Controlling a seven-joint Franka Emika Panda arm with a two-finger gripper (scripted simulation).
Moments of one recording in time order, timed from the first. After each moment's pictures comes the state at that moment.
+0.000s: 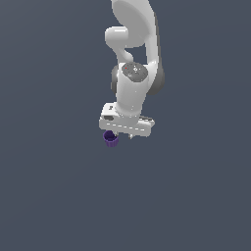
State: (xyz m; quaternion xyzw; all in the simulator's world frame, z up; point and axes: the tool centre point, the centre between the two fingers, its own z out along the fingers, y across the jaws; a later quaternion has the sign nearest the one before) arm -0.001 -0.009 0.156 1.00 -0.06 0.02 0.06
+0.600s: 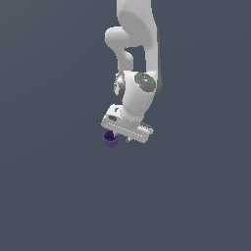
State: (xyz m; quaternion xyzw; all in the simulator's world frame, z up) arm -0.011 -0.017 0.126 0.98 -0.14 0.03 0.13
